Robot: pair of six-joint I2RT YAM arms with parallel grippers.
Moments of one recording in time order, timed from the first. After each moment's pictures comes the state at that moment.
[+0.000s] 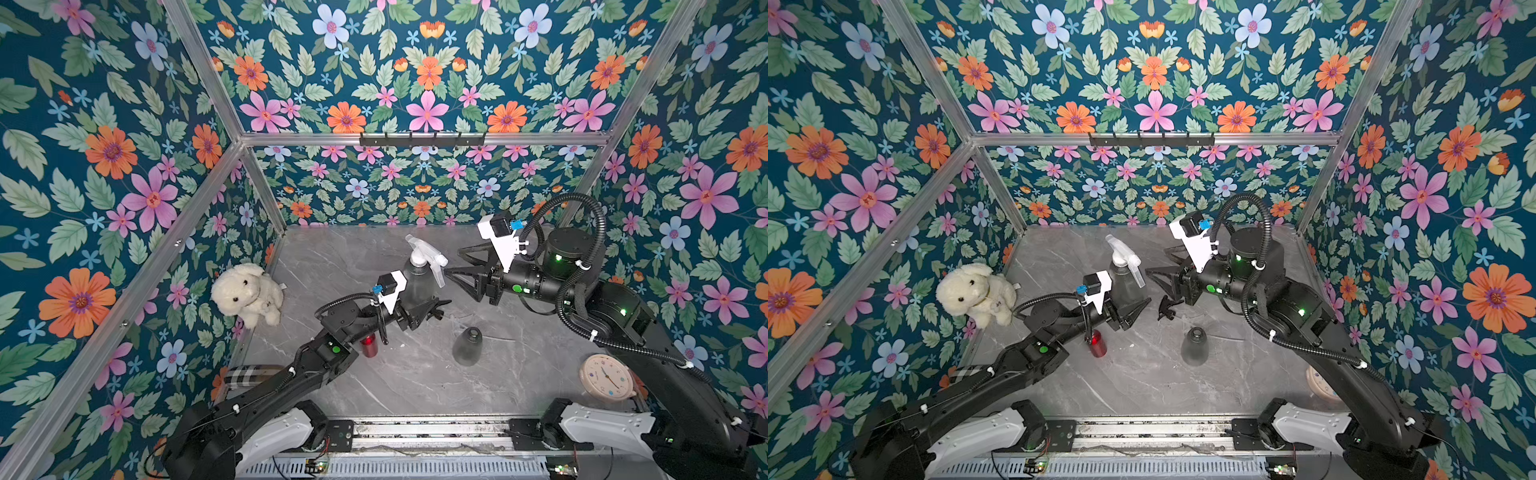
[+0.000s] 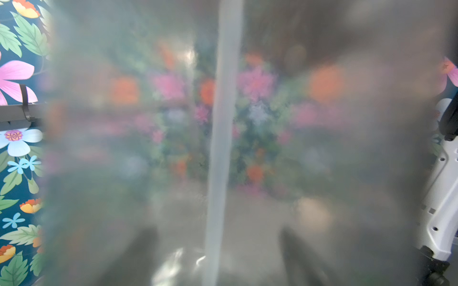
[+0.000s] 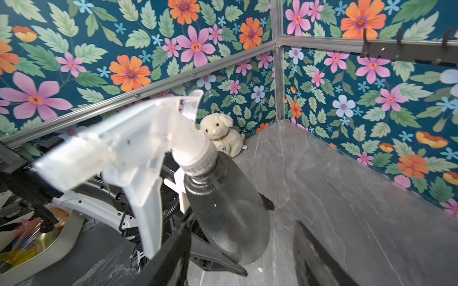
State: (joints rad) left arm -0.78 1.03 0.61 0.65 0.33 -0.05; right arm 0.75 1.15 1.57 -0.59 -0.36 0.12
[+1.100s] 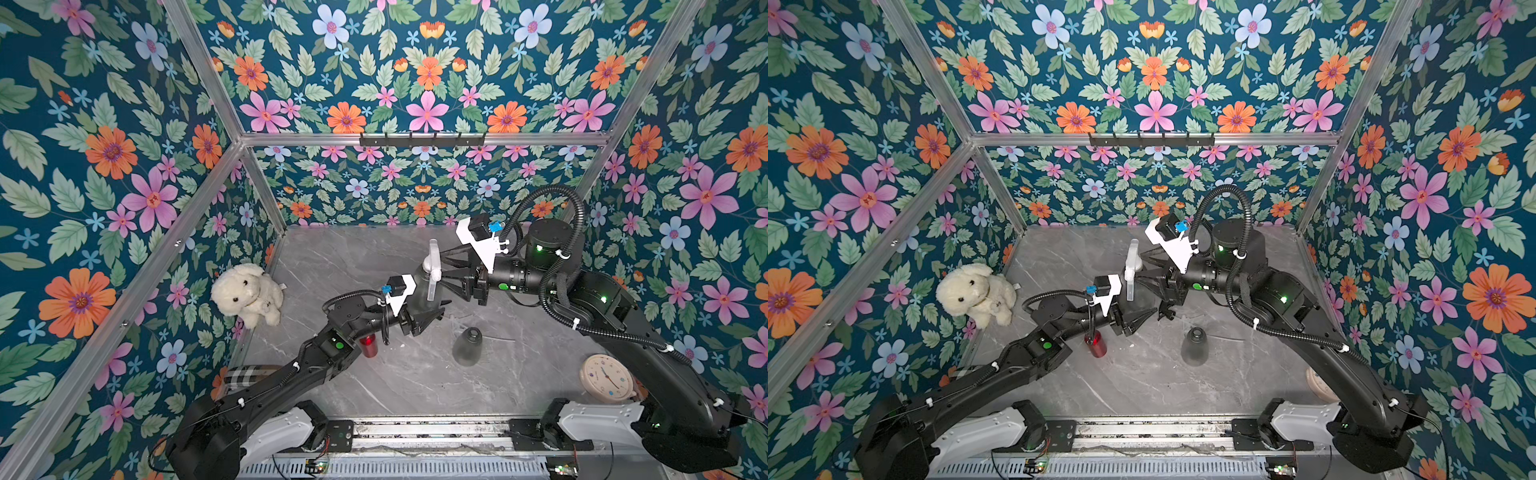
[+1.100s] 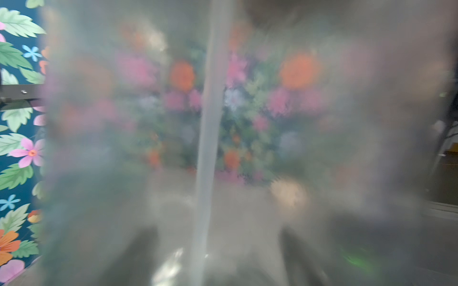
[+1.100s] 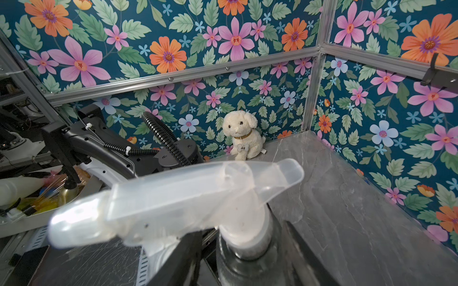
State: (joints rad) left arm -0.78 1.07 0.64 0.60 0.49 -0.05; right arm 0.78 1.23 1.63 -0.60 -0.49 -0.03
